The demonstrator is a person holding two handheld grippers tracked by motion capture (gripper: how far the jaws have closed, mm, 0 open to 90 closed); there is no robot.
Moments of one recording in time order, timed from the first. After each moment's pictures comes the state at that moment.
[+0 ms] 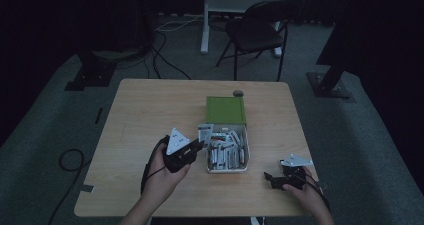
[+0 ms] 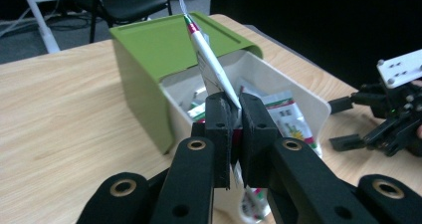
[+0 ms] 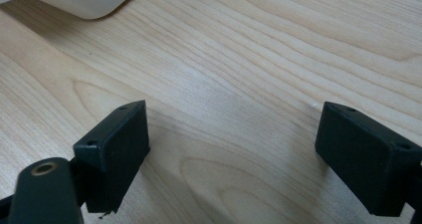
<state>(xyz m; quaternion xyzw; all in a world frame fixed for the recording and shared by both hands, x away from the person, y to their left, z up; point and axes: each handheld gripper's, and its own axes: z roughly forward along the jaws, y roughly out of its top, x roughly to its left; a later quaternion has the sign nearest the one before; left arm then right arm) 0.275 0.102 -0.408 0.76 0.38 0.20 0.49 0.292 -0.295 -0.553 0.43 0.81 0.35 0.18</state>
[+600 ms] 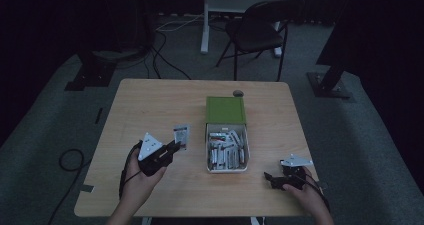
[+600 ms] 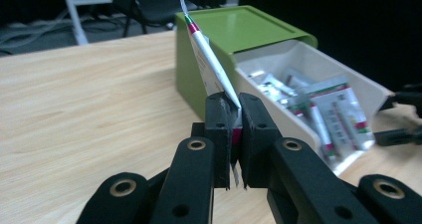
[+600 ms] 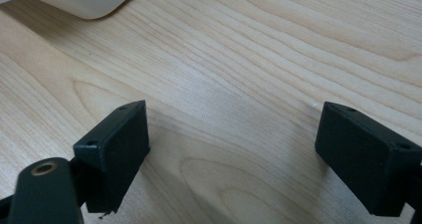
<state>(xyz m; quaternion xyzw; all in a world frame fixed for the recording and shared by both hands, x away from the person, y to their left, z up) 0.271 0.161 -0.435 0.73 0.41 0.23 0.50 0.292 -0.295 -0.553 0.43 0.81 0.35 0.18</state>
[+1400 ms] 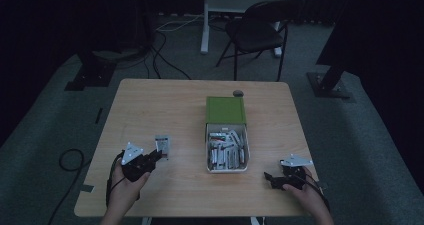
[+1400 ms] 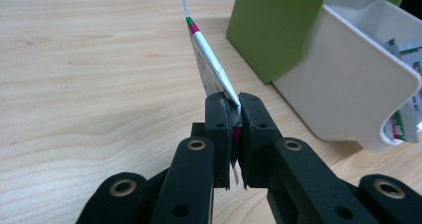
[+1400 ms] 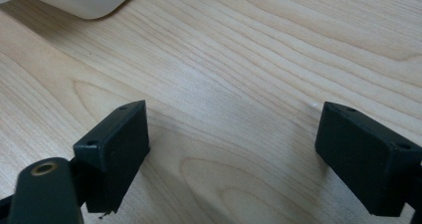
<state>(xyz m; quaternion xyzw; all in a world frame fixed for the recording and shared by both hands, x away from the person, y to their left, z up) 0.272 0.210 -0.482 0.71 0.50 0.20 0.46 0.292 -0.296 -0.553 0.43 0.81 0.35 0.18</state>
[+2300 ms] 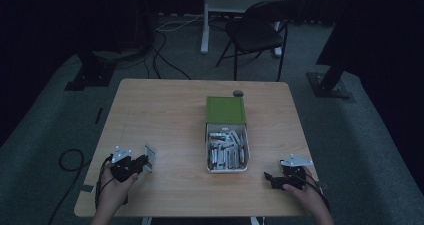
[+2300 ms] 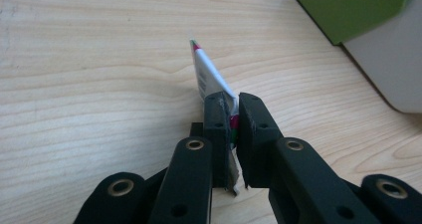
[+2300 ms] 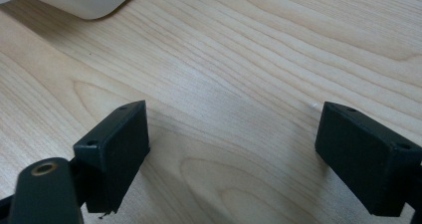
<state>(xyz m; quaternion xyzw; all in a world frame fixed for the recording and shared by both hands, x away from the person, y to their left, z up) 0.279 0.250 -0.513 0.70 0.56 0.18 0.41 0.292 -0.295 -0.553 0.43 0.81 0.35 0.18</state>
